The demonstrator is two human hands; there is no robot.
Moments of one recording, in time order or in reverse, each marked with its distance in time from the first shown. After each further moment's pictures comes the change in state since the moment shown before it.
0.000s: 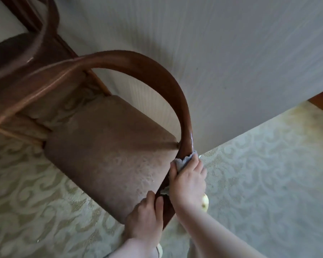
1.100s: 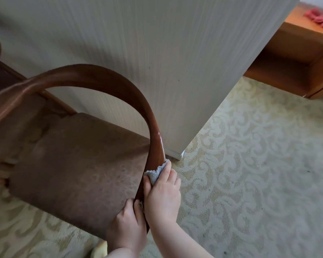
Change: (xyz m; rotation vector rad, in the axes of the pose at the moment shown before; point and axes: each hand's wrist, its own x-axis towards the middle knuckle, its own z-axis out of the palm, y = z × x) left_hand -0.003 0.007 -0.005 -0.039 0.084 -0.033; right_hand -0.045 0.007 0.008 -0.025 0.062 0.144
